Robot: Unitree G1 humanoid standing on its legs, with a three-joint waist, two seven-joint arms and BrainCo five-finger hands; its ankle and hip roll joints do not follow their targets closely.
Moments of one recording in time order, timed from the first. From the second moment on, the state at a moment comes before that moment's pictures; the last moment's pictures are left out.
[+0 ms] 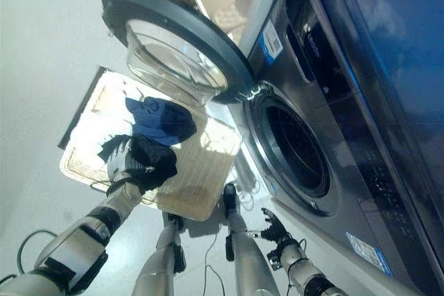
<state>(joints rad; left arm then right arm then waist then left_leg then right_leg) -0.87 0.44 -0.61 1.24 0.15 0.09 0.61 -0.36 -0.30 0.59 0.95 0.28 -0.24 -0.19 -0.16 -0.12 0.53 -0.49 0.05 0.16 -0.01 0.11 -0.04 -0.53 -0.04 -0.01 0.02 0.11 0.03</state>
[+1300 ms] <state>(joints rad) -0.94 0.40 -0.91 1.24 0.50 0.36 0.31 -0.44 -0.31 0.56 0.89 0.38 -0.24 -0.25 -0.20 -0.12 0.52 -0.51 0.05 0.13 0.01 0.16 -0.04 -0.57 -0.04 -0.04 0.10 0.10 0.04</state>
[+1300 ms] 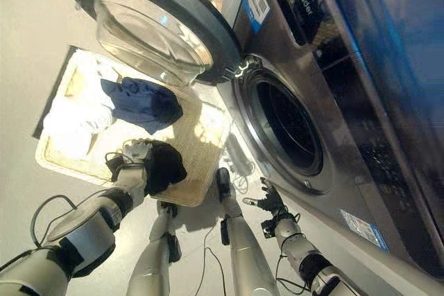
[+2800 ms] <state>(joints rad) -0.29 0.47 -0.42 0.29 -0.54 -0.16 -0.14 -0.34 -0.42 0.51 0.39 0.61 0.04 0.31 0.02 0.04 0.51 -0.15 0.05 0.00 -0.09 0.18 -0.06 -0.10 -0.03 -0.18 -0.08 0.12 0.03</state>
